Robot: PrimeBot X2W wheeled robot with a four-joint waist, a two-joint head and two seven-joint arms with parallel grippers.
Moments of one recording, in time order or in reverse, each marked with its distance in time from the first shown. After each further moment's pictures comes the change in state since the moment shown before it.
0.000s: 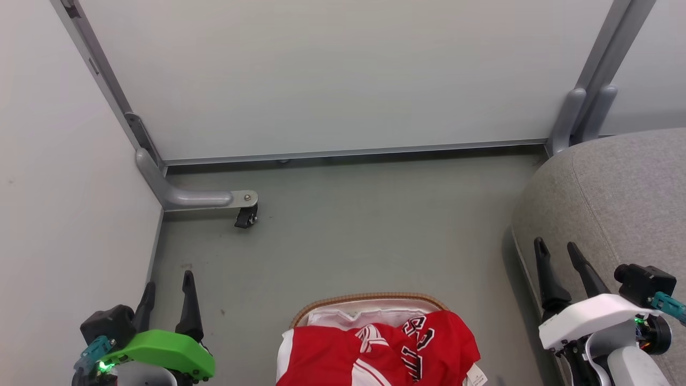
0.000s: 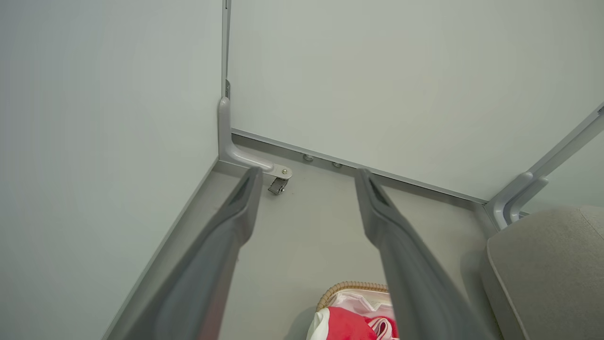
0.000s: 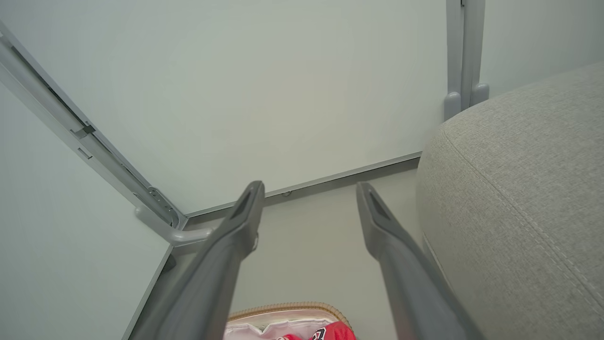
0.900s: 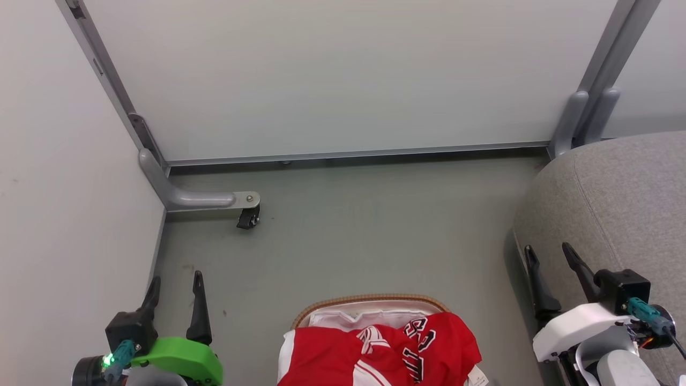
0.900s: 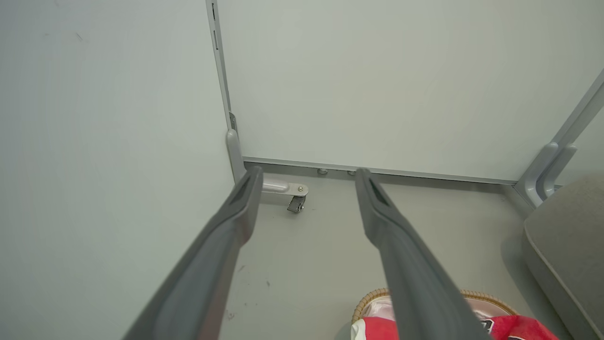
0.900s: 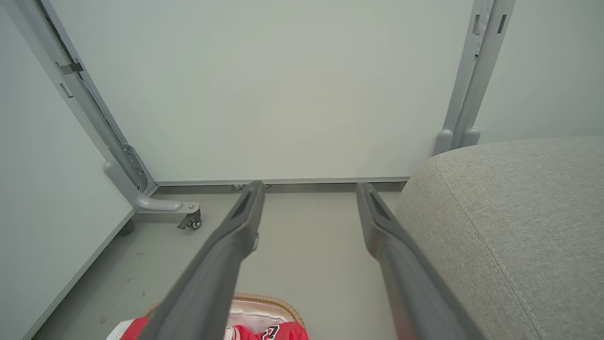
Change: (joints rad) left arm 0.008 -0.022 0.002 0.001 0.236 0.008 -0.063; right arm 0.002 0.001 0.004 0.025 -0.275 0.000 -0.064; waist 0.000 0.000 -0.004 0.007
